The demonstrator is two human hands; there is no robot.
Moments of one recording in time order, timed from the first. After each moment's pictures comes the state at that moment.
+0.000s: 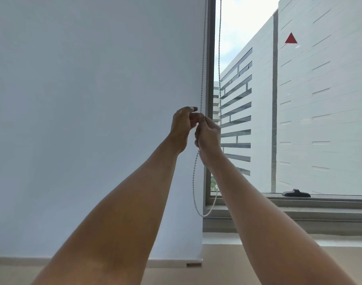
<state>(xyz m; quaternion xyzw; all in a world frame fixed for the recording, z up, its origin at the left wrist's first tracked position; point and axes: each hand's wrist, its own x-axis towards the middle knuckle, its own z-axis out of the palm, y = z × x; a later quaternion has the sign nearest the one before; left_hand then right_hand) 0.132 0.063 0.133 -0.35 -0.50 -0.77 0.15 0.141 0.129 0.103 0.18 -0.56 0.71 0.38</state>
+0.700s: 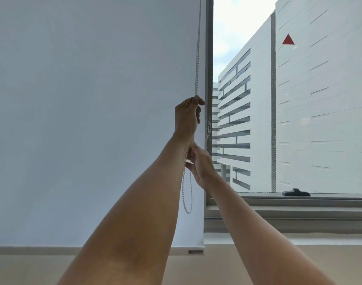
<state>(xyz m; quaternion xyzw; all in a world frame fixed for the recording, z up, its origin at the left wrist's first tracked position) 0.148 0.071 0.141 -0.36 -0.50 -0.74 0.27 0.139 0.124 0.051 0.24 -0.59 0.74 0.21</state>
